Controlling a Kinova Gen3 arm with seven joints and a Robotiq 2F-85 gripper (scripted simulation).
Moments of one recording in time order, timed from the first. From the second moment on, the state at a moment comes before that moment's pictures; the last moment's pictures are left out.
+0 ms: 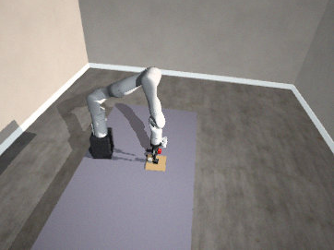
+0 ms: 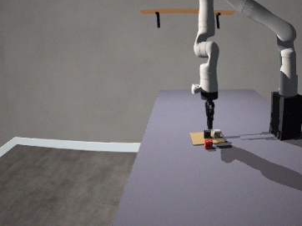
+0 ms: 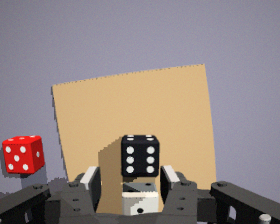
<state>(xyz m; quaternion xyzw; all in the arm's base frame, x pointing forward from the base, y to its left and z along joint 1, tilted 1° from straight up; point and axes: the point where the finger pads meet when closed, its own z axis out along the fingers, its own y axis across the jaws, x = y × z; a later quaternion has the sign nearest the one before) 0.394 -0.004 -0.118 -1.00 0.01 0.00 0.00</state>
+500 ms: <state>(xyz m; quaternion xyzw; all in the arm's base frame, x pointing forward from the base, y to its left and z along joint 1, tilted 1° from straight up) 0.400 -0.009 -0.075 -1.00 0.01 -0.01 0.00</state>
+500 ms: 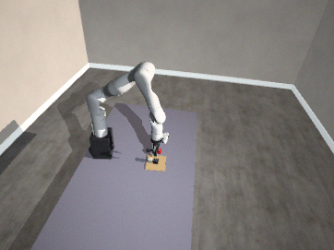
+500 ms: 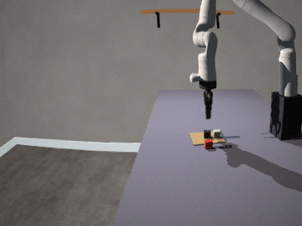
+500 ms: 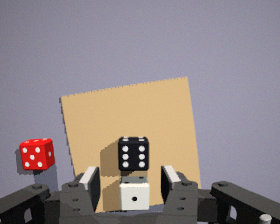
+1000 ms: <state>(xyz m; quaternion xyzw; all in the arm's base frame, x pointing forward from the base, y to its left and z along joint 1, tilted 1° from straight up) 0.402 -0.011 -0.073 -1.00 0.02 -0.01 0.00</state>
